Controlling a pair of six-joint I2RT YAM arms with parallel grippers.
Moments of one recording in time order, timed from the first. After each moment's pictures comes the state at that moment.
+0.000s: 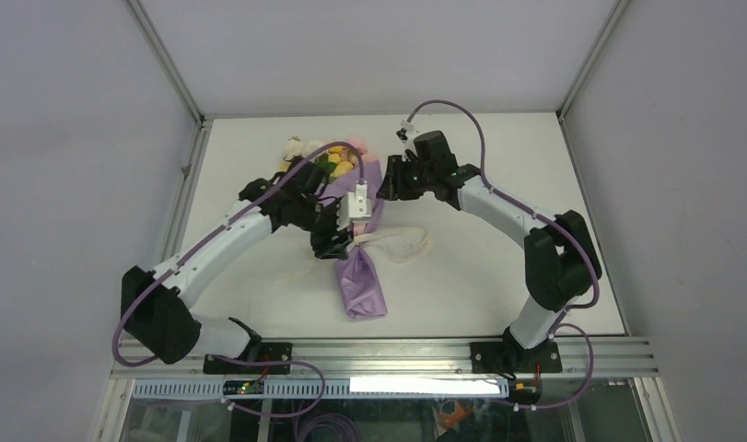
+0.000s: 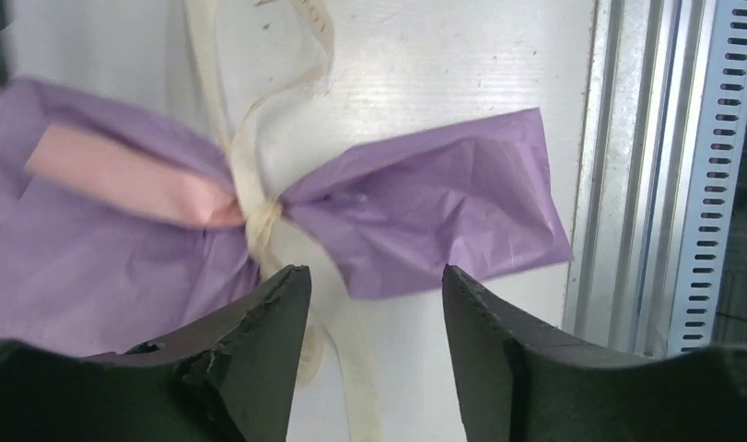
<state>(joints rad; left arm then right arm) -0.63 1.42 1.20 -0.87 0.58 0.74 0.56 1.74 1.29 -0.26 -0.30 0.42</state>
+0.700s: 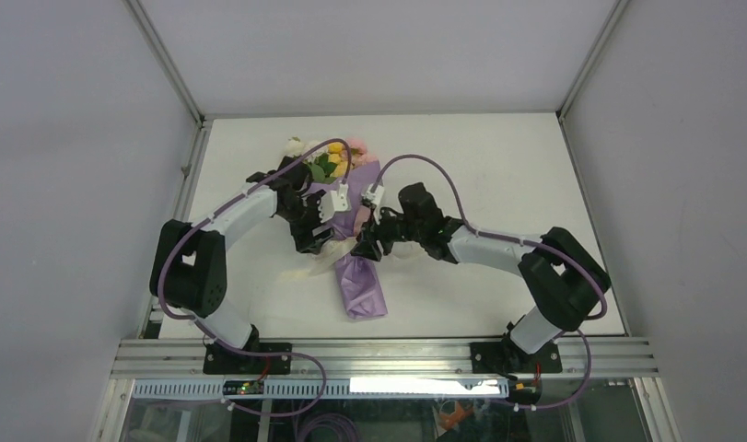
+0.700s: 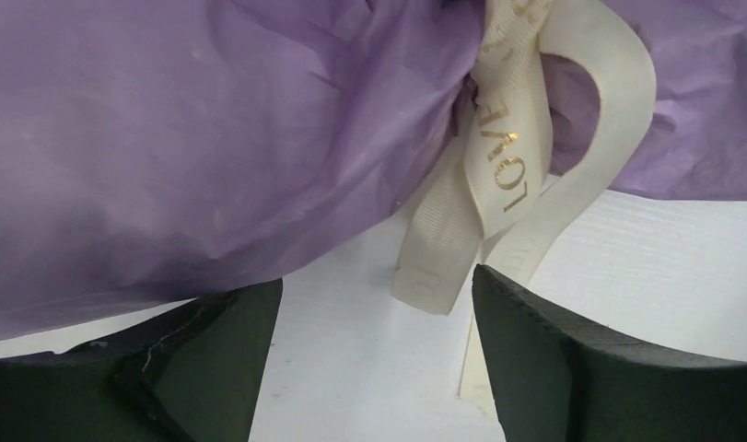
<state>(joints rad) -0.34 1.63 1.09 -0.77 0.43 0.94 0.76 1.59 0.84 0.28 -0.59 0.08</state>
